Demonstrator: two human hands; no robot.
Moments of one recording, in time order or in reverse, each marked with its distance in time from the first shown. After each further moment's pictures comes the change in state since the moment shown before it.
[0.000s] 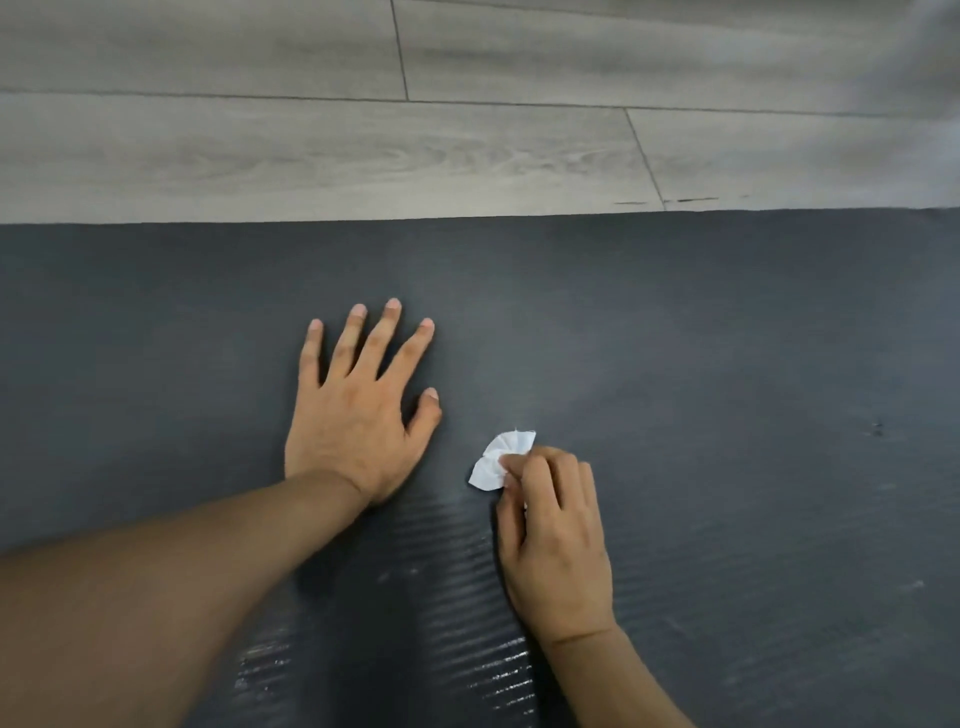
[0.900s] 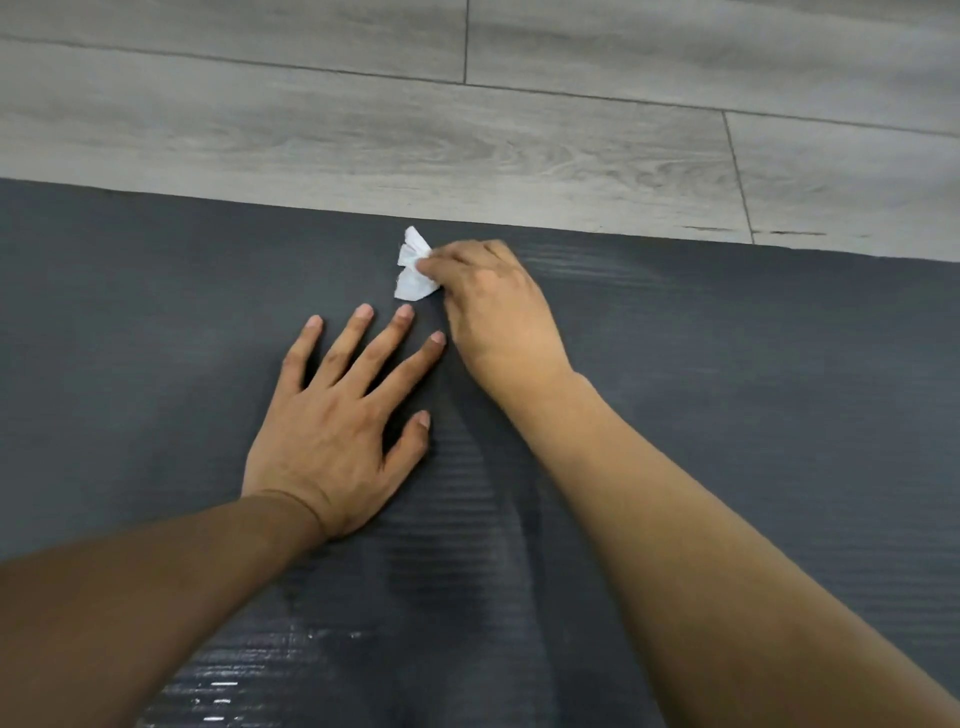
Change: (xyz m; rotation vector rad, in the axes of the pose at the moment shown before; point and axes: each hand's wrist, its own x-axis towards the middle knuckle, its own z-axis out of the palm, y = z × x) left_hand 0.013 0.003 0.002 0.076 0.002 0.022; right_hand 0.227 0.005 0.069 0.084 -0.145 -0.493
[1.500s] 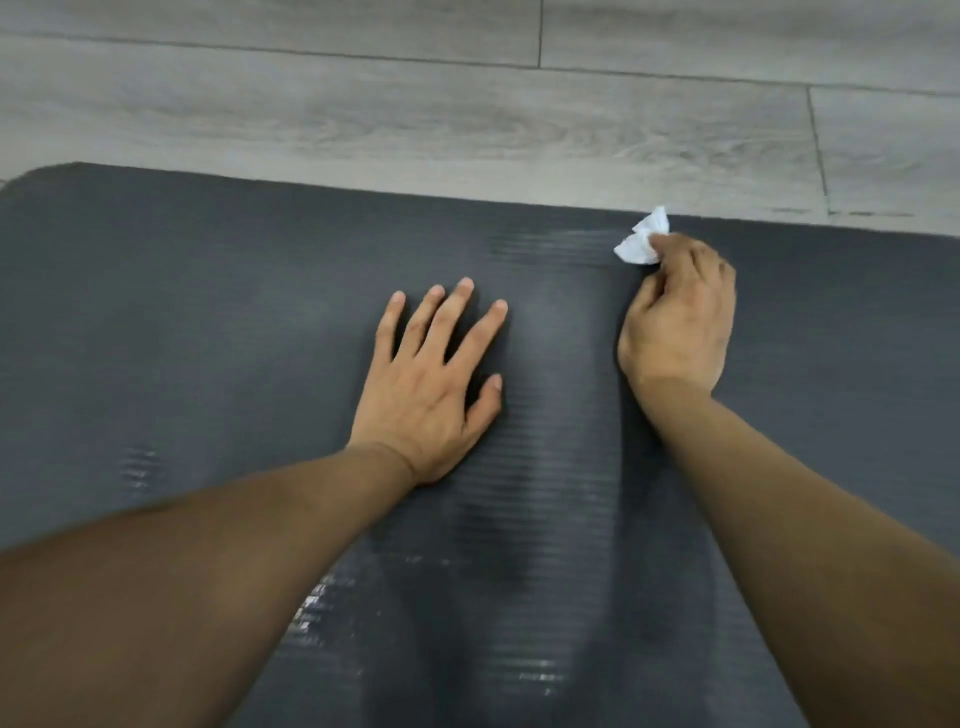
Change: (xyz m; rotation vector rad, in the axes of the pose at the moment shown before) left_hand -0.010 -0.002 -0.009 -0.037 -0.032 -0.075; right_hand -0.049 0.035 -0.024 -0.112 0.328 0.528
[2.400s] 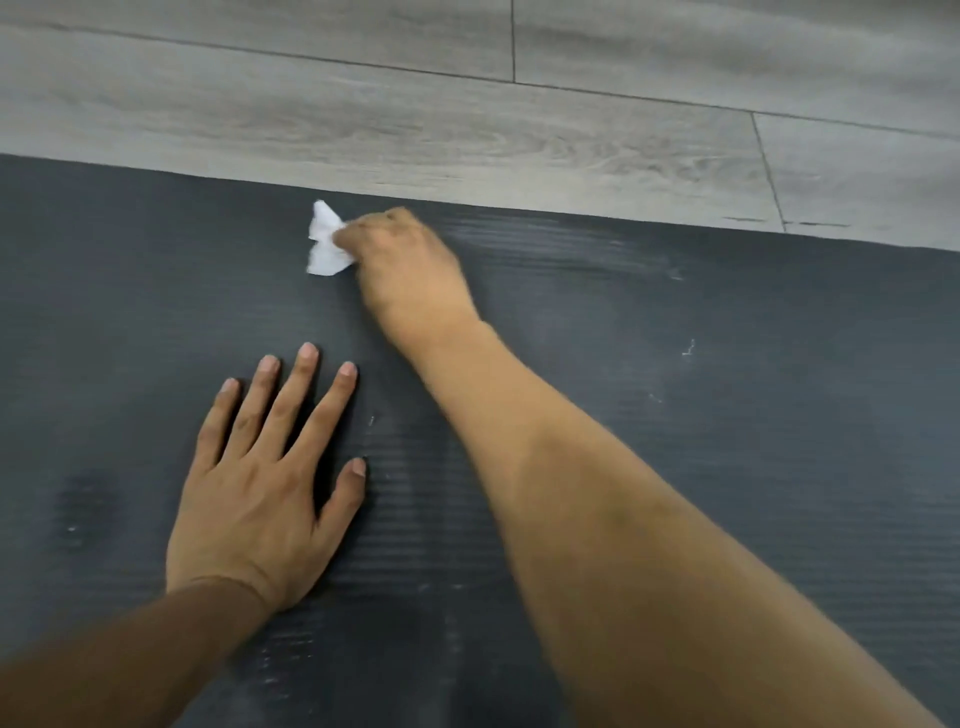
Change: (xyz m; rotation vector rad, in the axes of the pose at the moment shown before) left_hand -0.090 -0.072 0.005 -0.027 0.020 -0.126; right_hand -0.009 -0.182 0.074 -0.095 -0.534 -0.609
